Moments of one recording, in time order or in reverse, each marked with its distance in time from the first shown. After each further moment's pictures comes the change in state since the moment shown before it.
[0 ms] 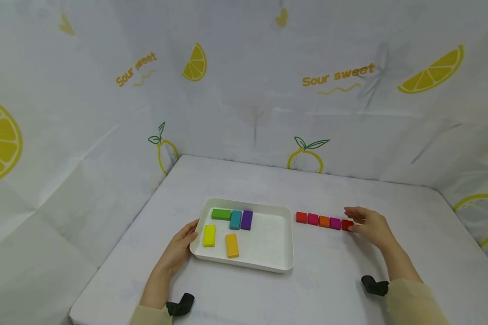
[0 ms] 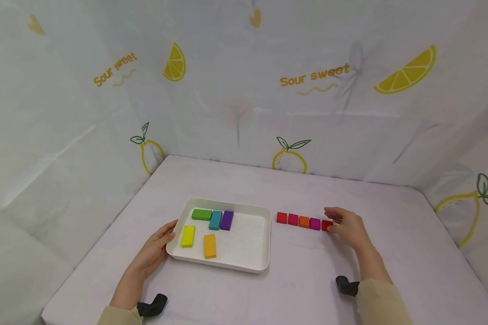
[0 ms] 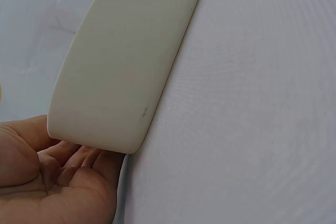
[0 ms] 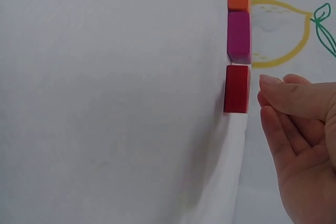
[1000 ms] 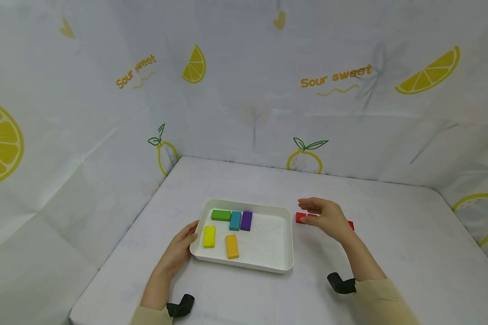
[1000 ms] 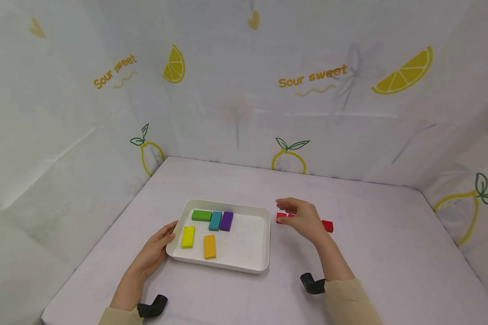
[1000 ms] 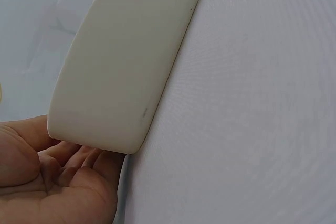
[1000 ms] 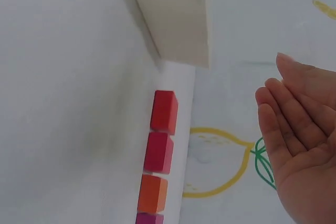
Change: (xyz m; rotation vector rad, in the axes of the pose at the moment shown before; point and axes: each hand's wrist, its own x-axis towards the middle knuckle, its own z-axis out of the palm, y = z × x) left_hand -0.001 0.000 0.002 0.005 0.013 -0.004; right_hand 0.005 -0.110 0.032 0.249 -0.021 -0.175
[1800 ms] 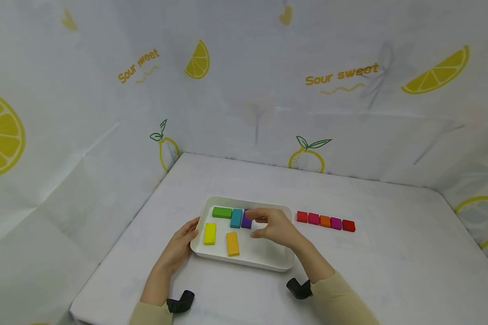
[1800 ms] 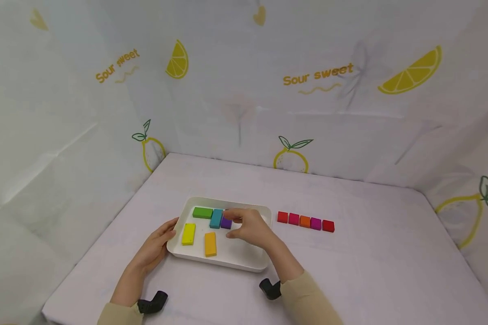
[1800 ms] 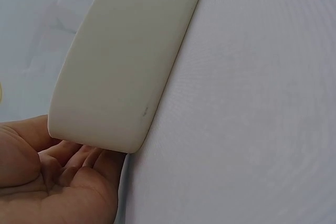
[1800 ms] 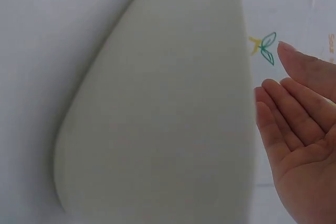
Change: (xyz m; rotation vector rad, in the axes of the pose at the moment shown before) left_hand 0.001 0.002 -0.002 -0.025 -0.002 -0.003; right_hand 0.020 -0.067 0.101 0.127 -0.308 -0.151
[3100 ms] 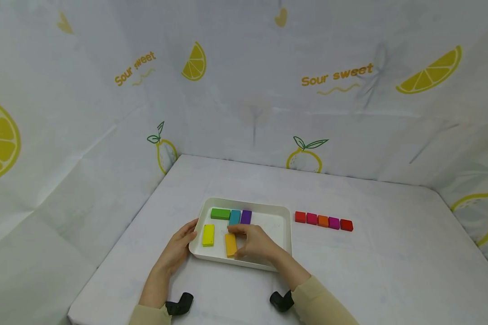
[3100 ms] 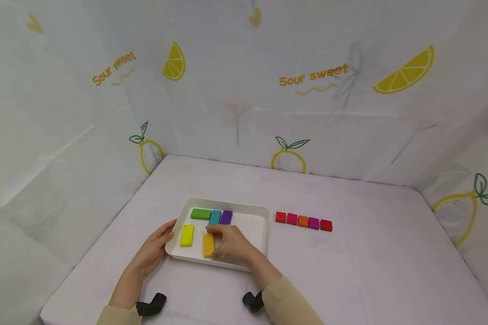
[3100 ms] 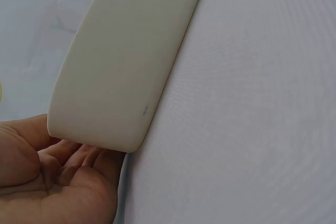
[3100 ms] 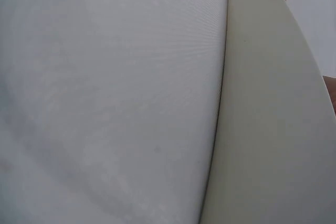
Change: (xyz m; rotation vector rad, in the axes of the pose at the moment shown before) left_hand 0.001 -0.004 -0.002 0.028 -0.013 0.012; right_hand 0.011 0.011 0.059 -0.037 -0.074 0.076
